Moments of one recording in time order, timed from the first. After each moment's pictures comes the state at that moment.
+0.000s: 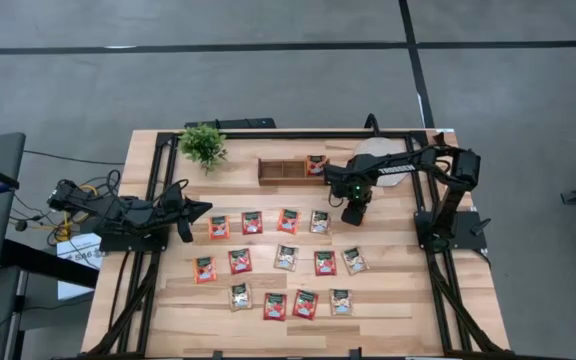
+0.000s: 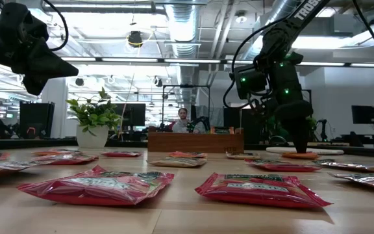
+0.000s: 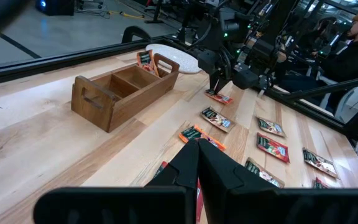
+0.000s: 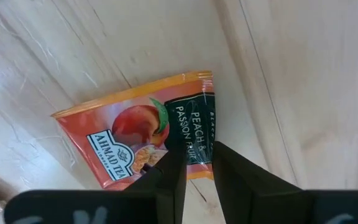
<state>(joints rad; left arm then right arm) -0.31 0.03 0.12 -0.30 -0.64 -0.51 -0.34 1.79 1.00 -0.95 -0.06 0.05</state>
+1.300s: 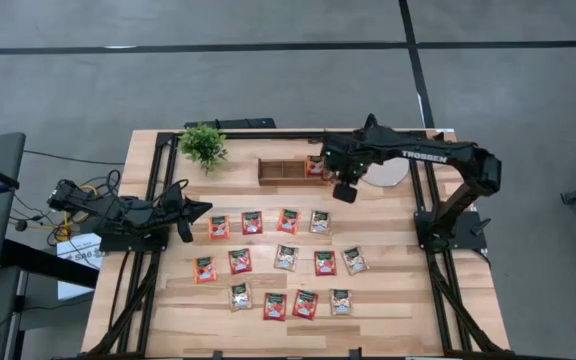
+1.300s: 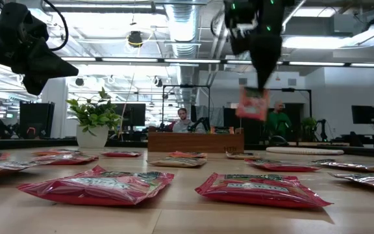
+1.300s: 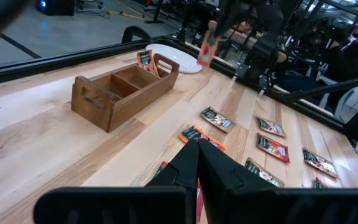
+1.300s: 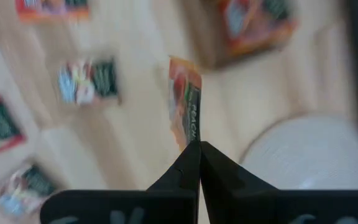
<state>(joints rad) -0.31 0.03 0.12 -0.30 -0.64 -0.51 -0.31 1.62 1.44 -1.19 0.10 -0.07</state>
